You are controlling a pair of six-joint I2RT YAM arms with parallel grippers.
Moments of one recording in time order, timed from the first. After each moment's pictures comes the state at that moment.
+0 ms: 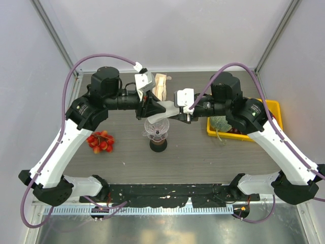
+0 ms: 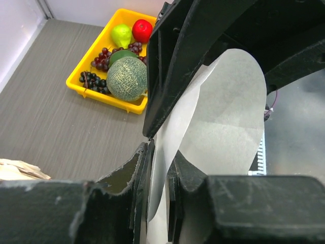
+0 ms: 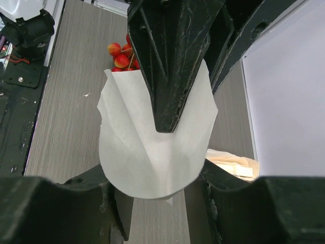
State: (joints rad) left arm -0.66 1.26 1.67 -0.71 0.71 0.17; right arm 0.79 1.25 1.65 -0.74 -0.59 -0.69
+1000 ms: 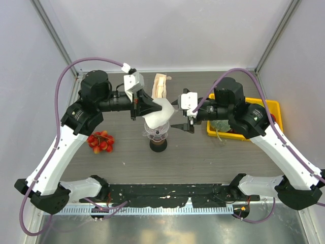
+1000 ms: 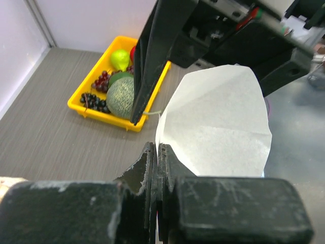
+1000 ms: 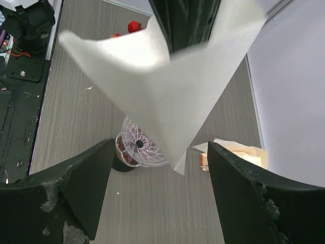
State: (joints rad) left arm -0.59 1.18 1.56 -0.56 0.82 0.14; right arm 0.77 1.19 1.56 -0.72 -0.59 -0.68
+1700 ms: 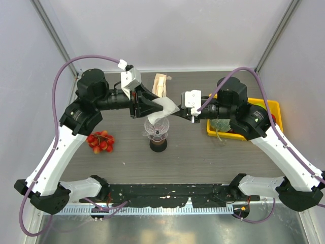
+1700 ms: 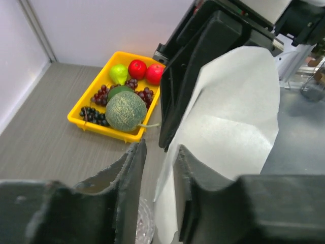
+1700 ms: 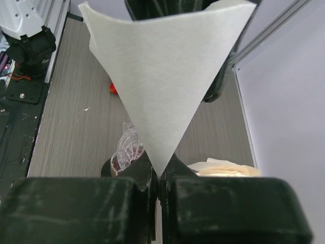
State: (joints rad) left arm -0.58 1.17 1.54 -0.43 0.86 0.03; right arm 0.76 1.16 1.51 -0.58 -0.63 -0.62
